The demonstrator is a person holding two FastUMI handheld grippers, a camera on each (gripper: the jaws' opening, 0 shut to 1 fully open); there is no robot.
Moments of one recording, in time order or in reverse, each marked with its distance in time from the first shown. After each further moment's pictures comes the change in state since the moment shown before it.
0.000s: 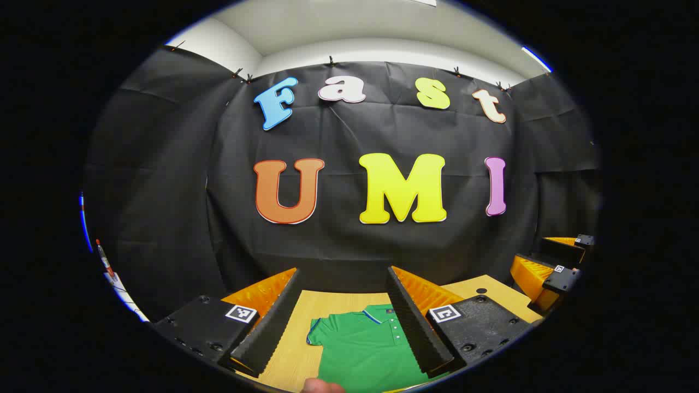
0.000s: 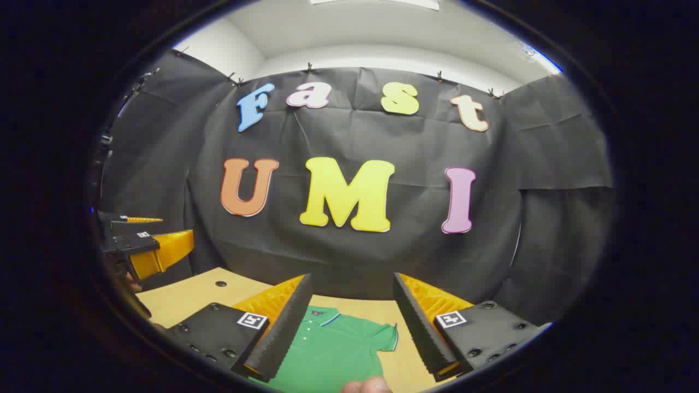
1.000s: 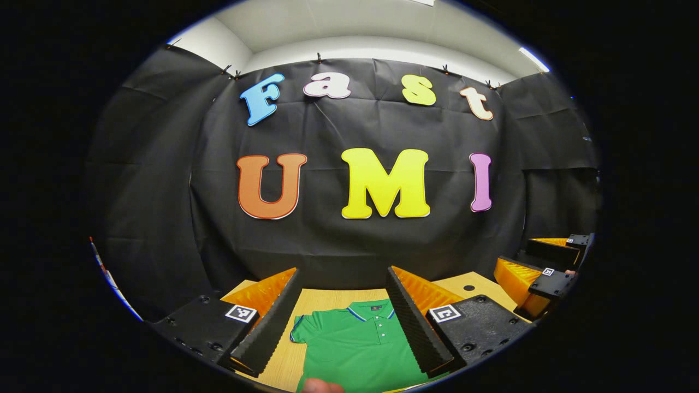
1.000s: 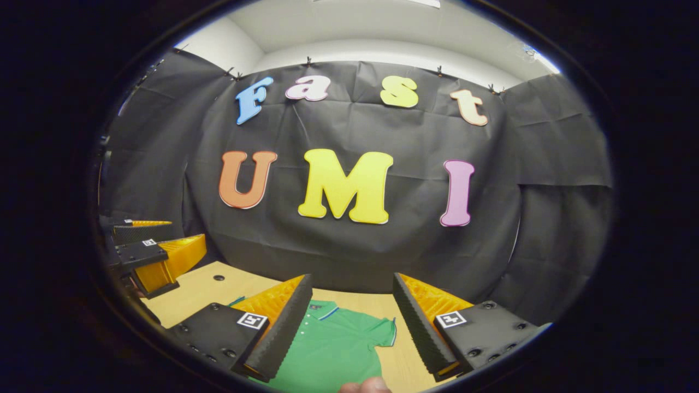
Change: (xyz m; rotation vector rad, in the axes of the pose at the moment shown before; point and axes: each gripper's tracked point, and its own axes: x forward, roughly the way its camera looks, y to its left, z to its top) left arm 0.002 -0.030 -0.014 -0.004 0.010 -0.067; right arm -0.002 -0.008 -0.013 -0.010 0.039 -0.010
